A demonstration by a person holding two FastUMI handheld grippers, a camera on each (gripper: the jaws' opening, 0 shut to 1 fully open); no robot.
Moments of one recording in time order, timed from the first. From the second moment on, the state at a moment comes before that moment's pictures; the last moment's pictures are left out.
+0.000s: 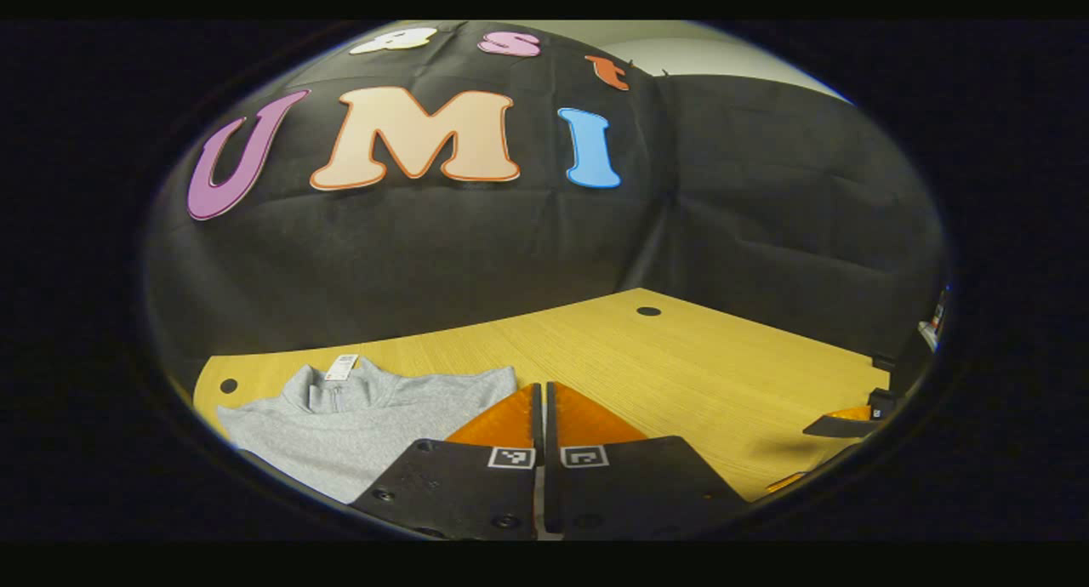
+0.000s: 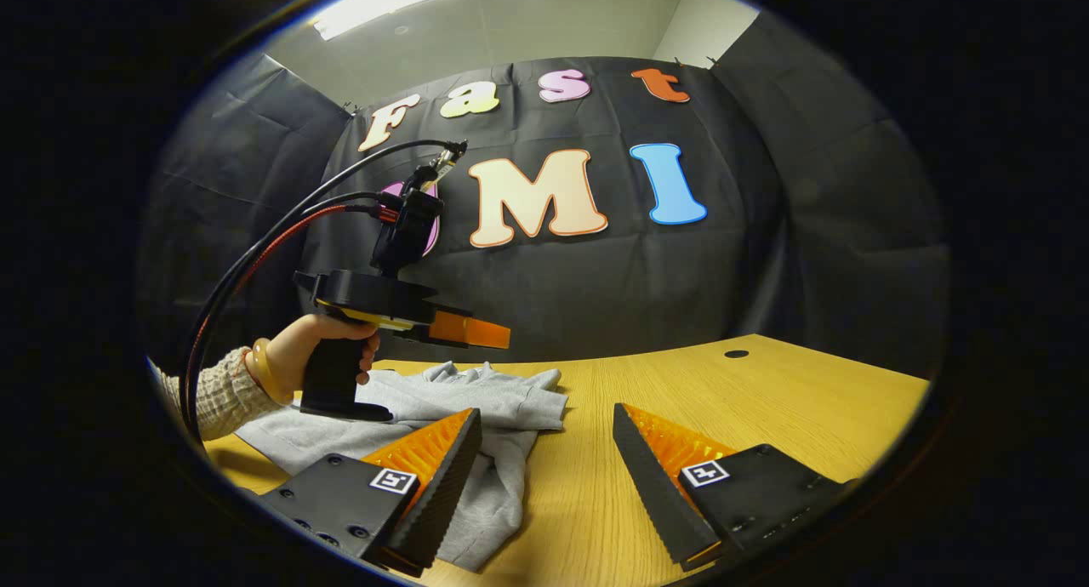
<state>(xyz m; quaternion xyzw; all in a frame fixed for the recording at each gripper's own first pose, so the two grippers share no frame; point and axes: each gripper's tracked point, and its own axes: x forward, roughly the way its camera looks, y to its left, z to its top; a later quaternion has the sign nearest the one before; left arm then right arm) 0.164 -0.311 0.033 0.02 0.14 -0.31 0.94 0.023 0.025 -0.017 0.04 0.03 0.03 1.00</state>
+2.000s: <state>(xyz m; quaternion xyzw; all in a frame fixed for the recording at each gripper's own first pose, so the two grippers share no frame) -0.076 0.037 -0.104 0.04 0.31 -0.10 0.94 -0.038 0.095 -0.119 -0.04 0.35 0.14 0.93</state>
